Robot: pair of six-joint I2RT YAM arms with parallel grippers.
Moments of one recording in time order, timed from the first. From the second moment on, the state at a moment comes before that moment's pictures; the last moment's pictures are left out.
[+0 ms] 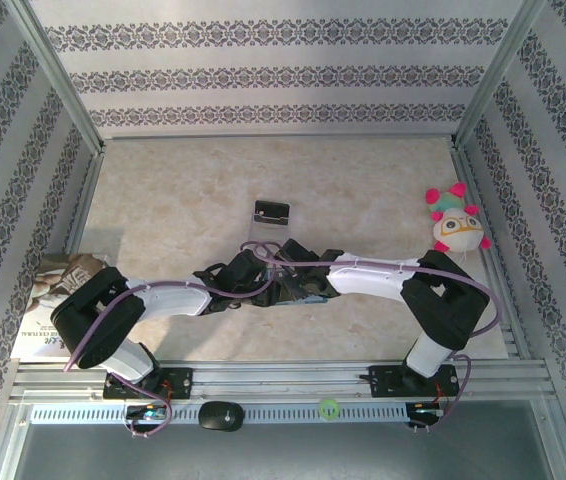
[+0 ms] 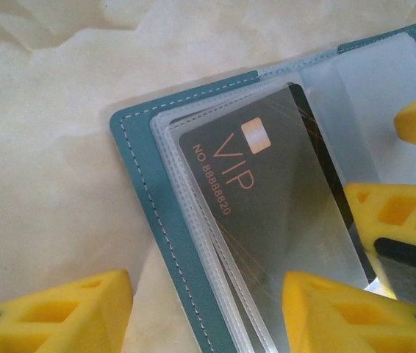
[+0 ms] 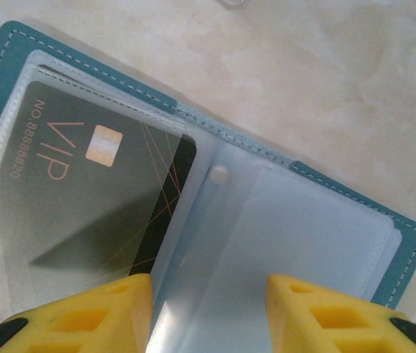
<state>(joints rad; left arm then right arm) -0.80 1.54 0.63 -0.02 0.02 -0.61 0.89 1.68 0.92 -0.46 0.18 0.36</state>
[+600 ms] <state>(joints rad) -0.80 1.54 0.63 -0.02 0.02 -0.61 0.89 1.60 0.89 -0.47 0.28 0.39</state>
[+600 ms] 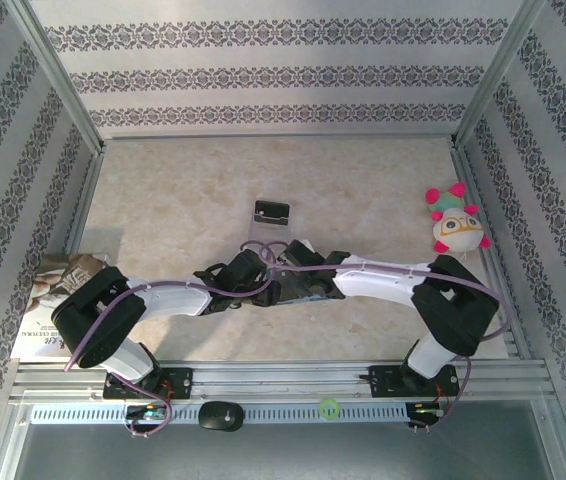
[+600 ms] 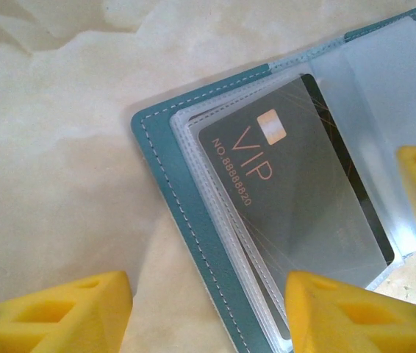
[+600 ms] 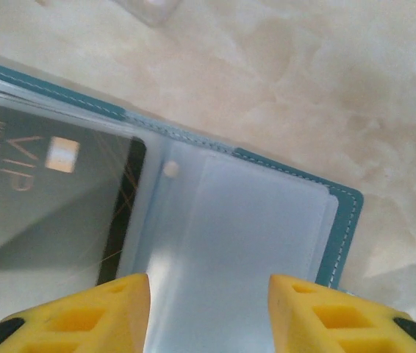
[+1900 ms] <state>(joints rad) -0.79 1.51 0.65 -0.03 0.00 -0.61 0.86 1.45 0.80 -0.38 0.25 0.52</state>
